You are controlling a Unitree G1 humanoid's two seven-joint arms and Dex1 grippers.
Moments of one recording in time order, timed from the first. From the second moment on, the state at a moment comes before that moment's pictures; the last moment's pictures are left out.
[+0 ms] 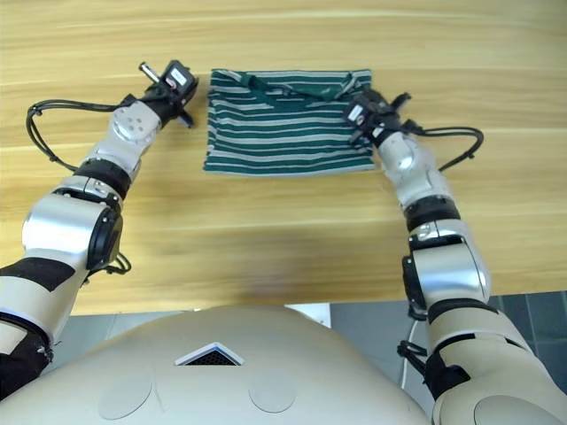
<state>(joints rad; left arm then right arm) -0.79 0.26 -0.16 1.32 0.28 -0.39 -0.18 -0.51 -0.45 0.20 0.95 -0.45 -0.36 0.03</state>
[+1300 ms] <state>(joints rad) -0.74 0.30 0.16 1.20 -0.01 -0.47 -0.26 -0.16 -0.61 0.43 -0.18 -0.03 -0.36 0.53</state>
